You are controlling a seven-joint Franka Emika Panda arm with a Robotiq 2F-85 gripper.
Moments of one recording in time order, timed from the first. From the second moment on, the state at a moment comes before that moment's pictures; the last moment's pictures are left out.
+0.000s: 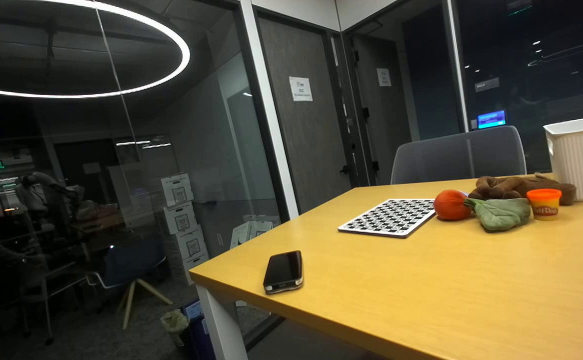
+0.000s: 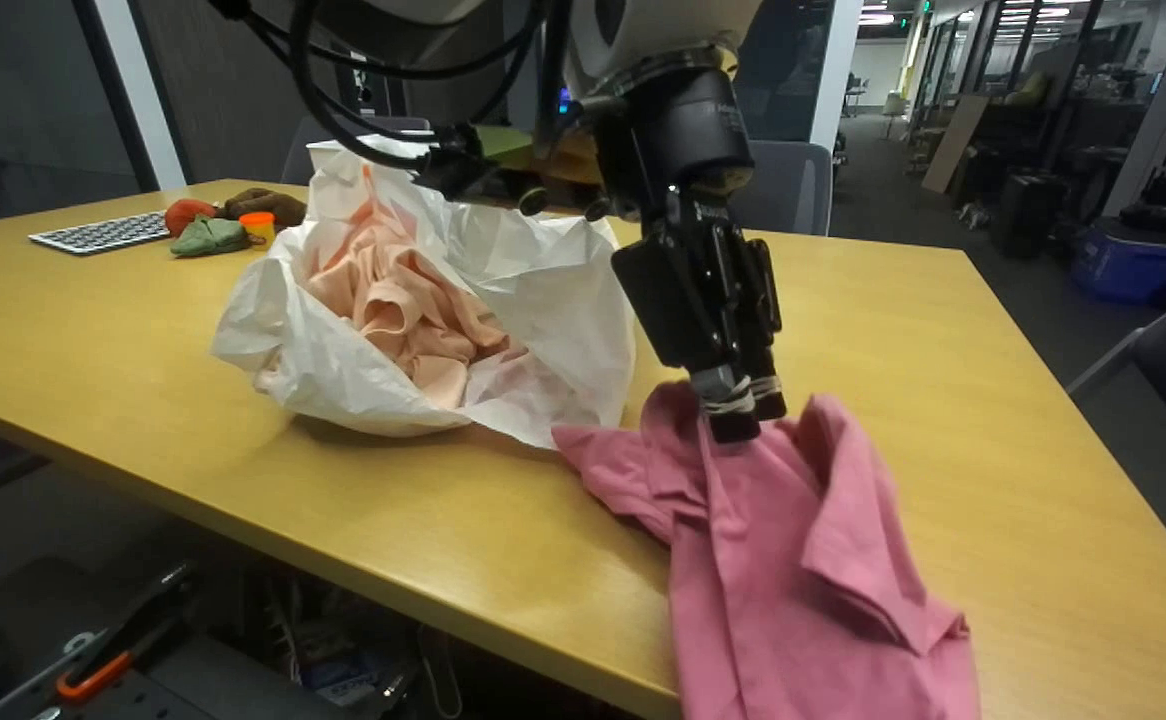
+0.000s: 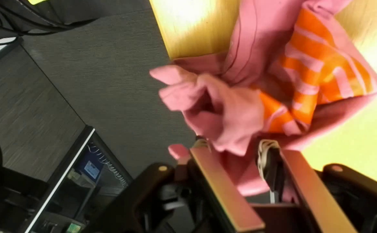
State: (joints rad) arm -0.37 -0.25 -0.05 -2.51 -0.69 2.04 1.70
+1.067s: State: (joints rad) arm -0.08 -0.69 0.01 -2.57 -0.32 1.96 1.03
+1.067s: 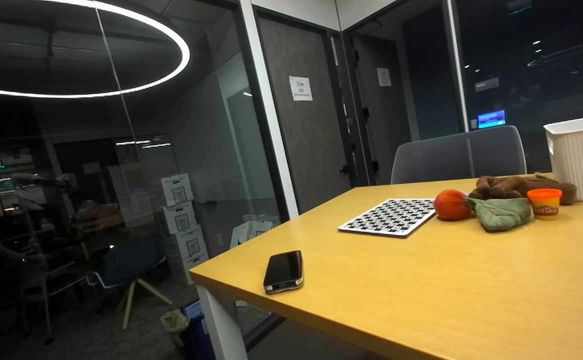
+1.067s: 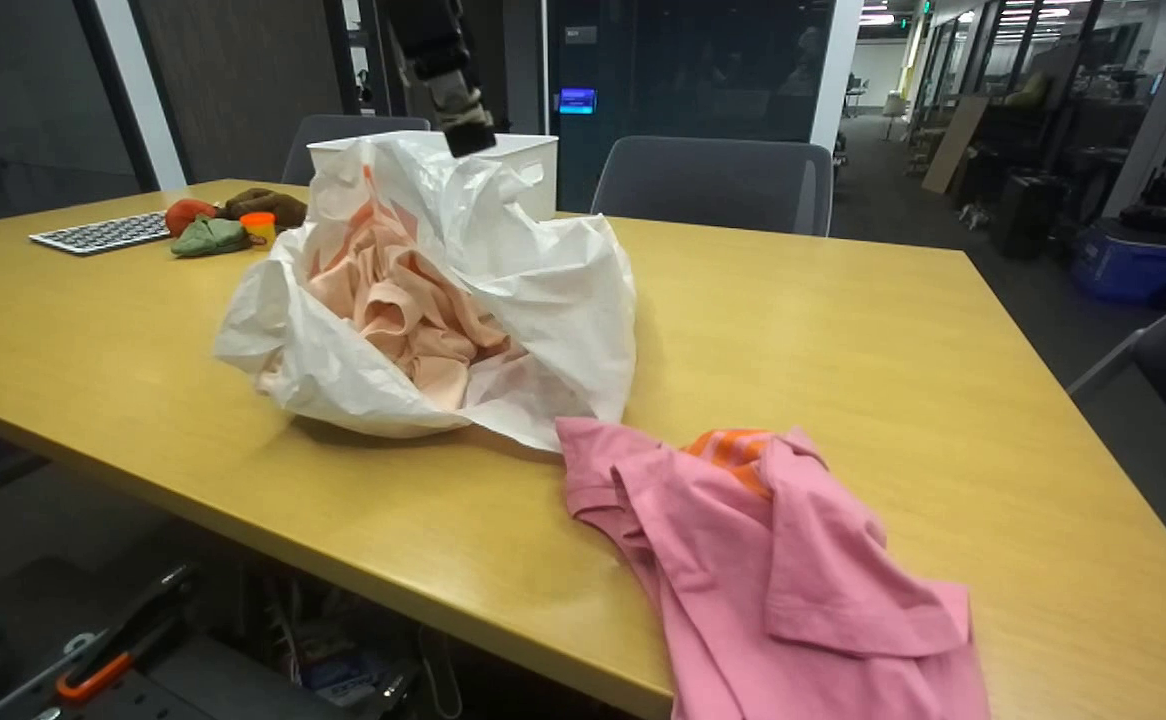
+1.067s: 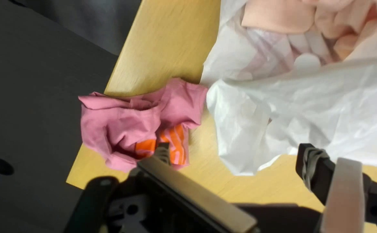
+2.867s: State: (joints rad) arm 0.06 -0.32 0.21 -2.71 -0.11 2.44 0.42
